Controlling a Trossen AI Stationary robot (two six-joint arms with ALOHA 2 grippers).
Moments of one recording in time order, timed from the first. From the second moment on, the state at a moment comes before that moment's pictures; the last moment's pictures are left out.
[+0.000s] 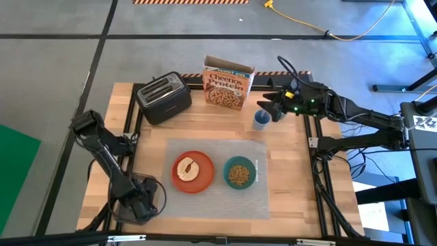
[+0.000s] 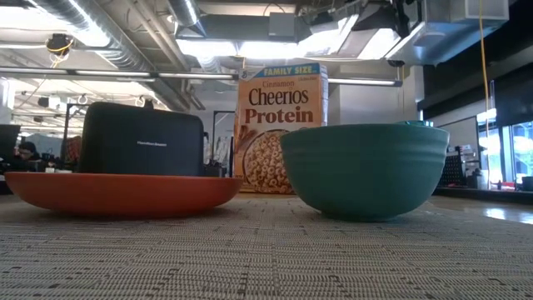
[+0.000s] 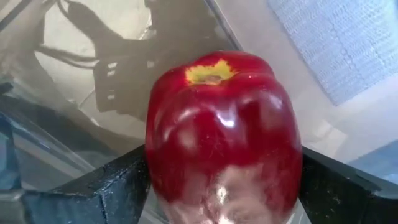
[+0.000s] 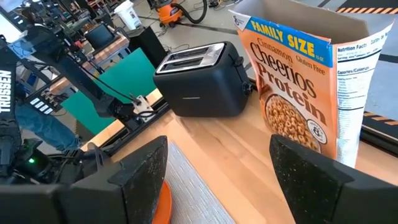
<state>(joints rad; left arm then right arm) -0.95 1.57 0.90 -0.82 0.20 -1.85 -0.23 0.99 1.10 -0.44 0.12 0.53</state>
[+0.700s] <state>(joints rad) -0.95 1.41 1.07 -1.27 0.19 -1.78 -0.23 1.03 1.10 -0.29 0.03 0.55</state>
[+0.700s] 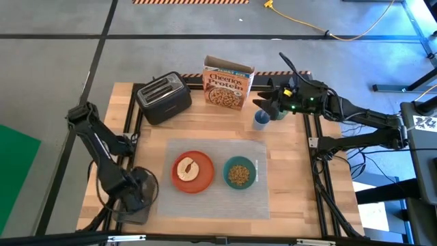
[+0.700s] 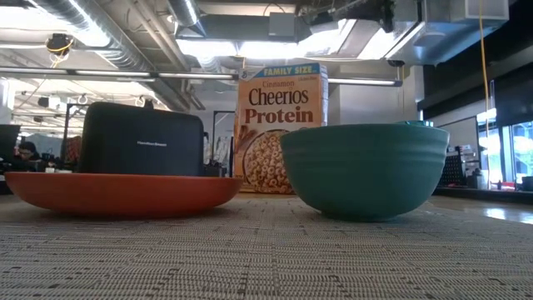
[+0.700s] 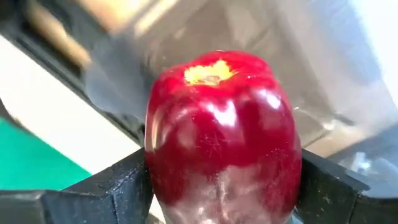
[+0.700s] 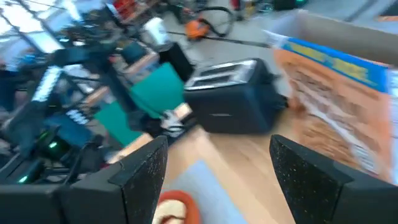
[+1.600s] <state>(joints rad) -0.32 1.08 1.23 -0.60 -0.39 -1.43 0.22 1.34 1.10 0.26 0.31 -0.11</state>
